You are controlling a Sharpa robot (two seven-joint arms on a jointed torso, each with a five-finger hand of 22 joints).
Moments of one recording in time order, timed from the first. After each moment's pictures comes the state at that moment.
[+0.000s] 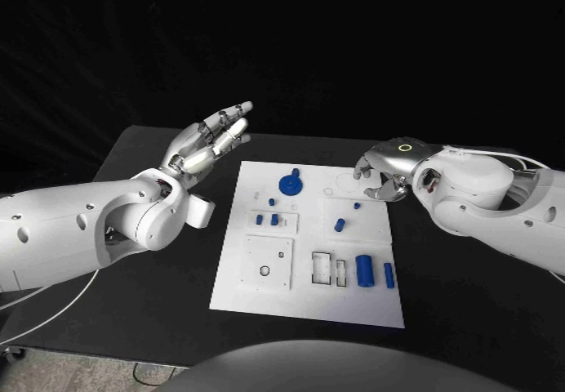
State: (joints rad) left arm 1.27 -1.02 -0.21 1.69 -0.15 -0.33 0.64; left_hand 1.07 -0.02 -0.11 0.30 0.26 0.34 -0.05 0.22 0.07 0.01 0.01 0.37 0.05 0.03 0.13 0.04 0.01 0.13 0.11 0.26 0.04 0.47; right arm 1.30 -0.85 -0.13 1.61 -1.85 -0.09 -0.28; right_hand 1.28 -0.17 0.39 0.04 0.36 0.94 0.05 0.14 0.29 0.81 0.07 0.40 0.49 1.42 -0.04 1.22 1.13 0.14 1.29 0.08 0.55 1.31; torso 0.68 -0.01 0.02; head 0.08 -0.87
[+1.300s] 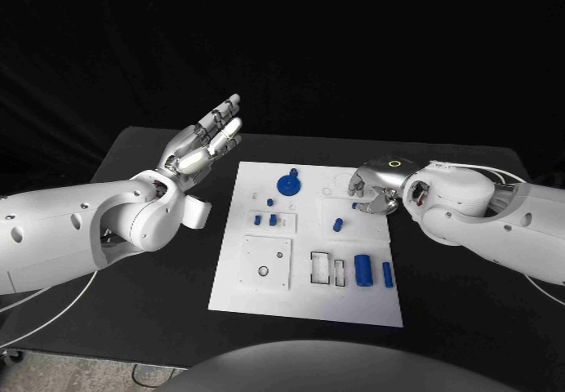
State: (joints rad) left arm 1.27 -1.02 -0.21 1.68 -0.11 -0.29 0.63; left_hand 1.10 -0.04 -0.10 0.30 0.26 0.21 -0.11 0.03 0.03 0.00 -0.02 0.18 0.03 0.00 0.11 0.00 0.00 0.16 0.00 0.27 0.01 0.04; right arm 1.24 -0.82 -0.13 1.56 -1.77 -0.09 -0.23; right_hand 1.29 -0.16 0.39 0.06 0.33 0.97 0.11 0.14 0.28 0.93 0.06 0.36 0.38 1.42 -0.03 1.24 1.14 0.14 1.31 0.08 0.56 1.31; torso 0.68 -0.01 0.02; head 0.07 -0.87
